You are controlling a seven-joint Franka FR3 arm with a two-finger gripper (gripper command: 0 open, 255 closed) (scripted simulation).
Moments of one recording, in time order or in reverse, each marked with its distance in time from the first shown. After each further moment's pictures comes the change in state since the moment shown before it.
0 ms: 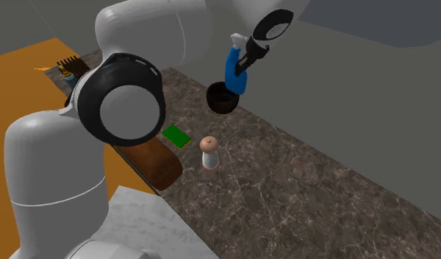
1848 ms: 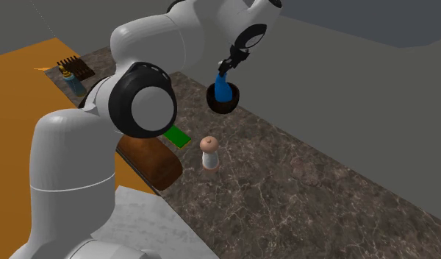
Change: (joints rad) arm -0.006 0.123 0.130 0.103 0.038 0.119 0.098
